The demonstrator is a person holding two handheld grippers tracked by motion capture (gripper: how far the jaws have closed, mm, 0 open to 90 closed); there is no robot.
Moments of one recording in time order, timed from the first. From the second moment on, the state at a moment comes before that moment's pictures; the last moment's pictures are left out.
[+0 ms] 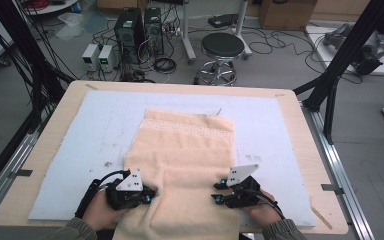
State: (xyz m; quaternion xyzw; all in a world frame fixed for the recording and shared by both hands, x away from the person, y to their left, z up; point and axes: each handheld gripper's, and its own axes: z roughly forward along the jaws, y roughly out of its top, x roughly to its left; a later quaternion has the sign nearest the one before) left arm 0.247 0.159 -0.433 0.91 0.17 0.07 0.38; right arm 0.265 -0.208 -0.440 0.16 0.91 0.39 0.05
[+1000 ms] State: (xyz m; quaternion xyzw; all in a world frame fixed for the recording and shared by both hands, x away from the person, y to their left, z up) left arm 0.191 0.228 -0.382 0.87 0.20 0.12 0.44; right arm 0.213 -0.214 -0.389 0.11 0.90 0.42 0.06
